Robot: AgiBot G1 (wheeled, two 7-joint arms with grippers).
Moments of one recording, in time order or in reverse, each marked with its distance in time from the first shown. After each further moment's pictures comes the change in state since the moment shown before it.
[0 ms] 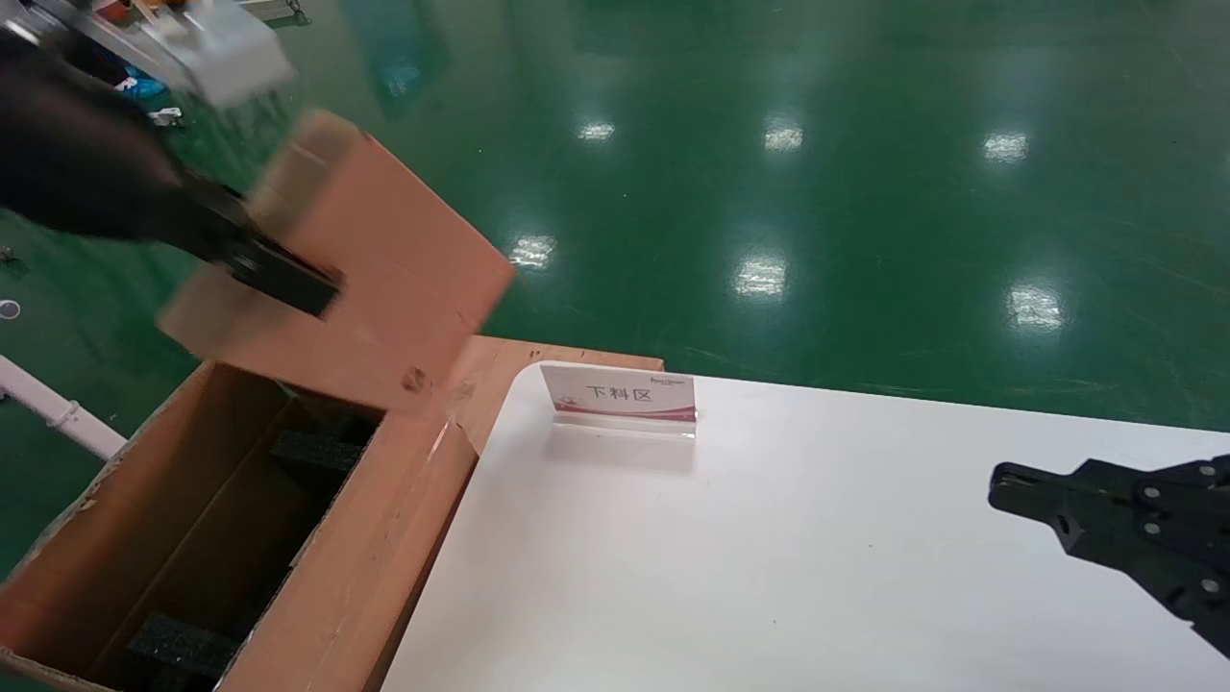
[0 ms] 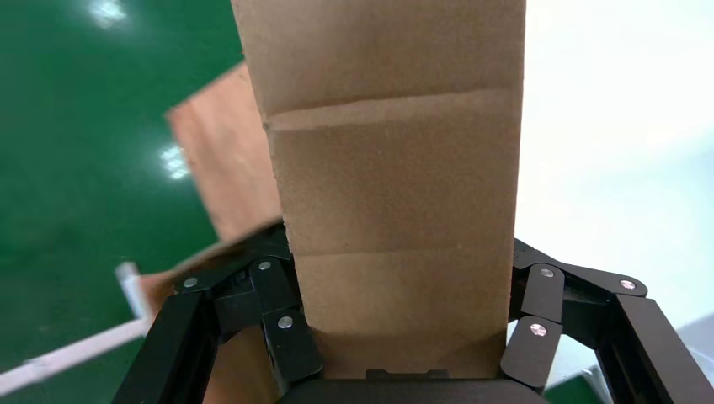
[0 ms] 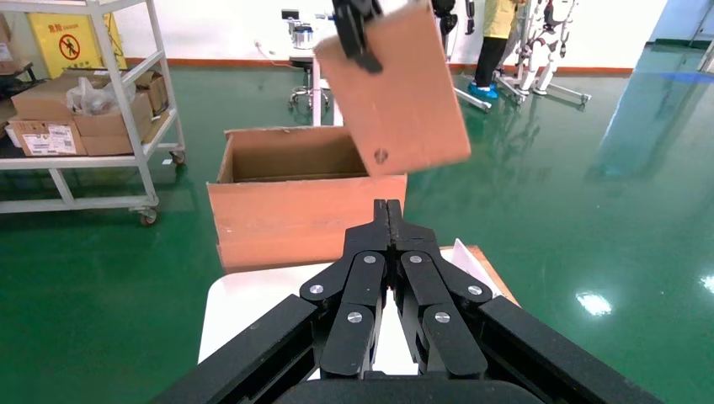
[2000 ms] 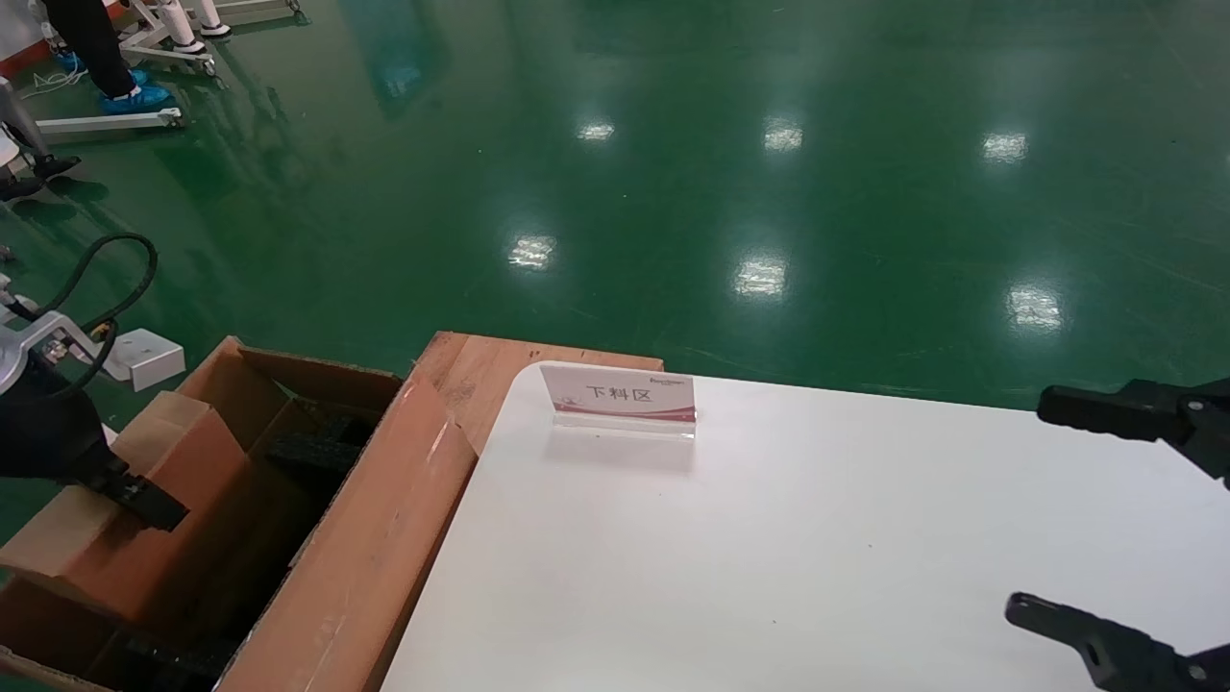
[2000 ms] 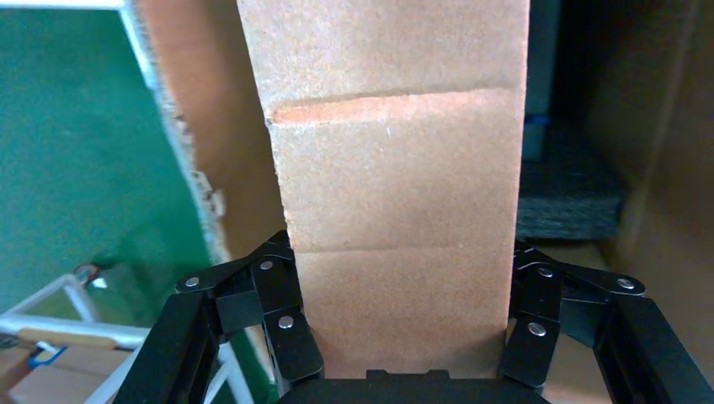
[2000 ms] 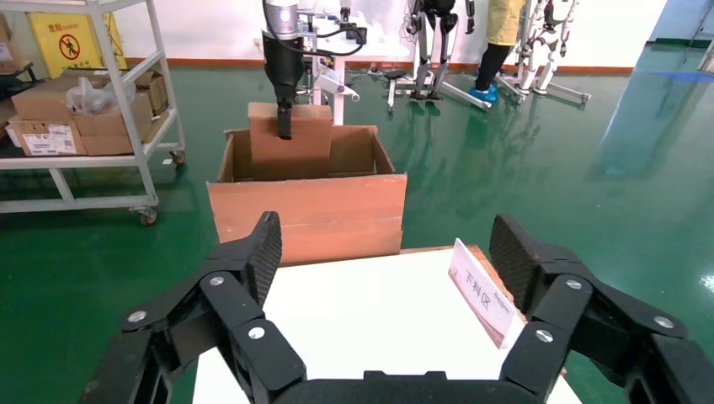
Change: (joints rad) left arm 0.241 0.012 0.654 0.457 -0.103 -0.280 0.156; right arm 0.001 0.001 -0.003 0.000 0.002 0.001 -0.002
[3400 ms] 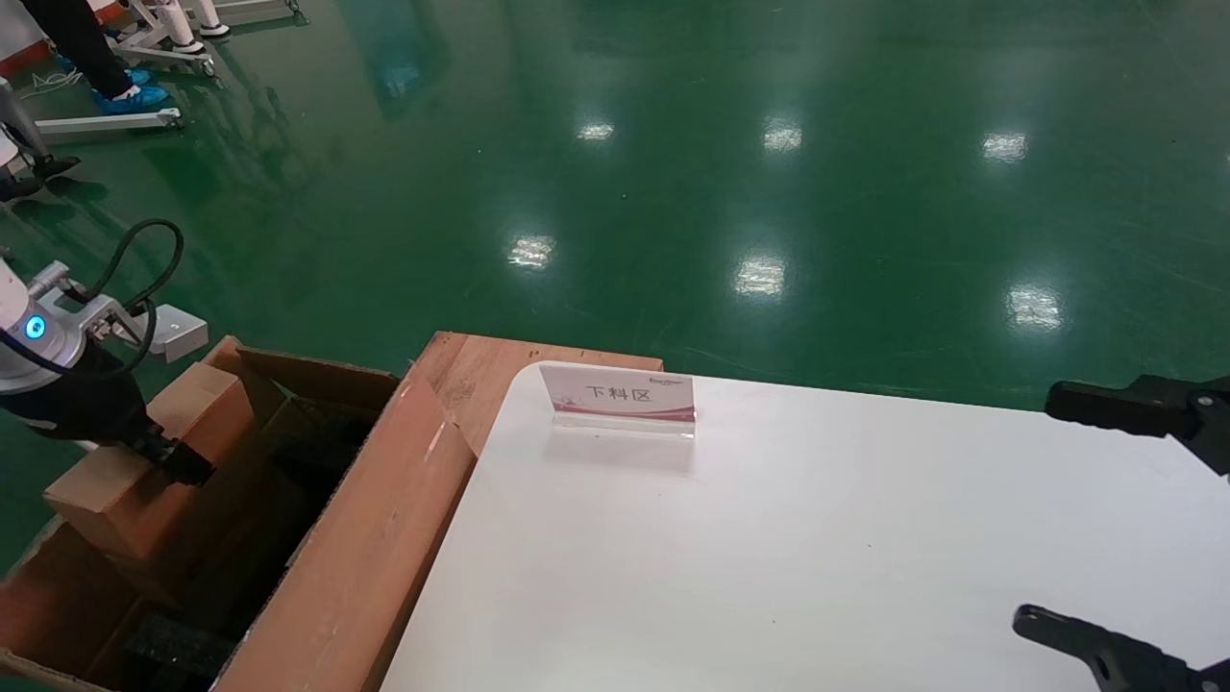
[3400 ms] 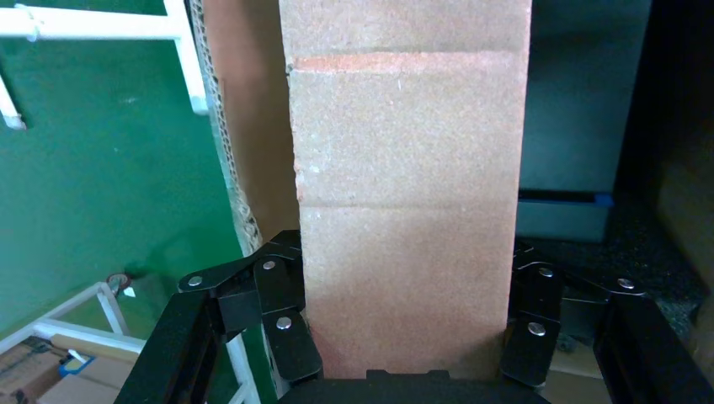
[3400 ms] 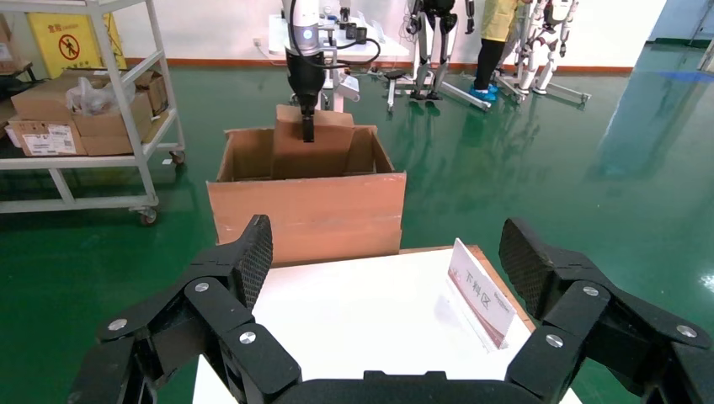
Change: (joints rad) left arm 0.249 0.120 -0.050 0.328 -0.094 -0.128 0.110; right arm 0.001 0.001 -0.002 0.000 0.002 0.001 -0.001
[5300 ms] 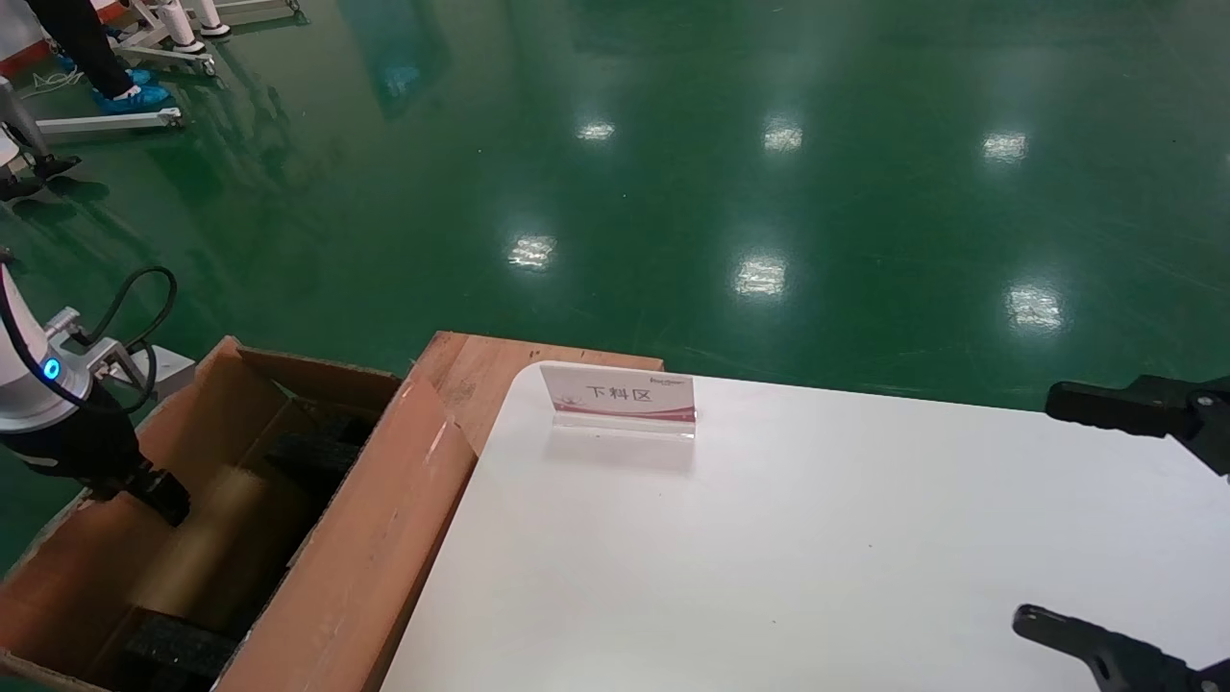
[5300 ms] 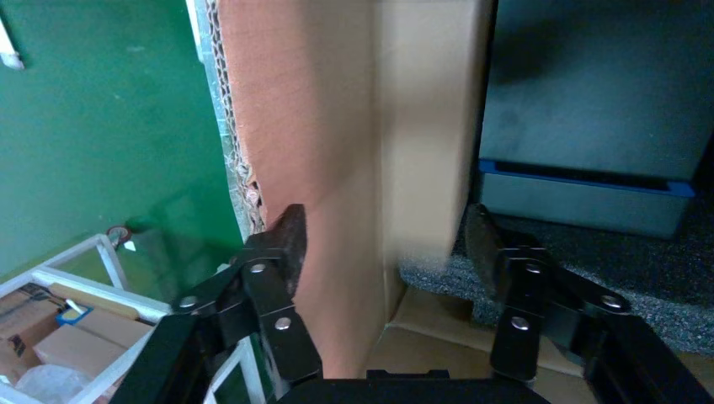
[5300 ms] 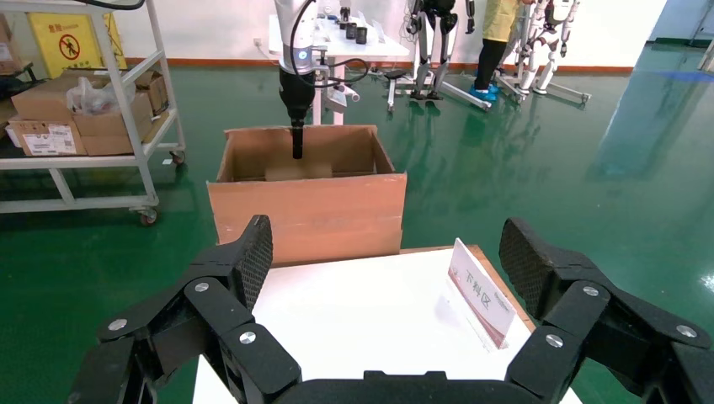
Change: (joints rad) left arm 0.198 0.056 -0.030 0.241 -0.078 0.001 0.075; right arm 0.000 0.001 -0.001 0.000 0.001 0.001 -0.001
